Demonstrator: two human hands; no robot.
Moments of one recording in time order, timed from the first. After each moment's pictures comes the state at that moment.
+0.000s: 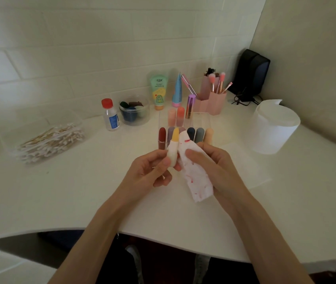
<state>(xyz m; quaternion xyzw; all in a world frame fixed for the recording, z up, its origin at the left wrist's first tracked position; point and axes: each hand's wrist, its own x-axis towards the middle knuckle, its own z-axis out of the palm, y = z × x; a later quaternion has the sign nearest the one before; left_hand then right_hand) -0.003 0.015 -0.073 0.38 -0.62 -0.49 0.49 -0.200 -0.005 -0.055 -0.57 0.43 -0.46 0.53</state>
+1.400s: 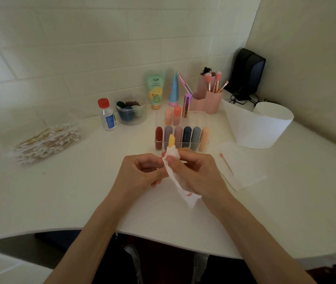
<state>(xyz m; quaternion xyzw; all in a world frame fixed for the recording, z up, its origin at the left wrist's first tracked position) 0.000 0.012 -0.080 0.47 -0.58 -0.44 0.51 -0.178 -0.004 -0.075 -0.62 0.40 -0.47 0.48</state>
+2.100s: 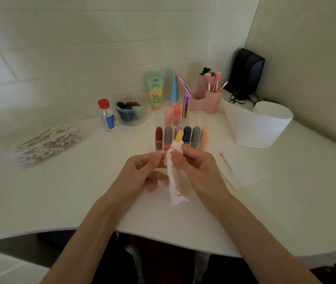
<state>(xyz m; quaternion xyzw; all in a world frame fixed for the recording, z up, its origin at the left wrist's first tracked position) -0.001 0.015 -0.071 0.42 -0.53 -0.56 0.49 -0.176 0.002 -0.067 -0.56 0.37 -0.50 0.55</state>
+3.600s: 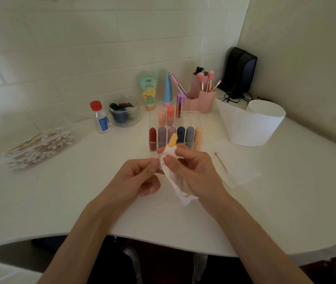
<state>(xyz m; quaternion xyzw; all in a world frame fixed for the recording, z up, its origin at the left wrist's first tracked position) 0.001 0.016 -0.076 0.38 -0.55 -0.60 0.44 -0.181 0.002 -0.066 -0.60 0.36 -0.50 0.50</state>
